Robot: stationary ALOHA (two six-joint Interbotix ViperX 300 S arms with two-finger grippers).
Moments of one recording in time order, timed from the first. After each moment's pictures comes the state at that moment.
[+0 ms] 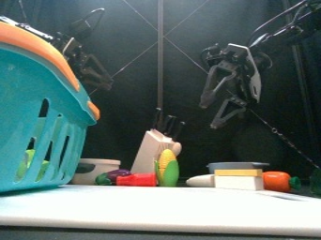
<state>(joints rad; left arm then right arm) 0.38 -0.66 0.95 -0.88 0.00 0.92 -0.10 -0.33 0.84 -0.37 0.25 0.93</state>
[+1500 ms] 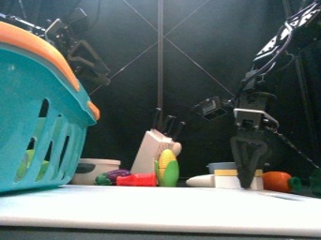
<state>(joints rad) 0.17 -0.63 0.98 -0.93 0.01 0.92 -0.01 0.00 0.77 -0.37 0.52 0.92</state>
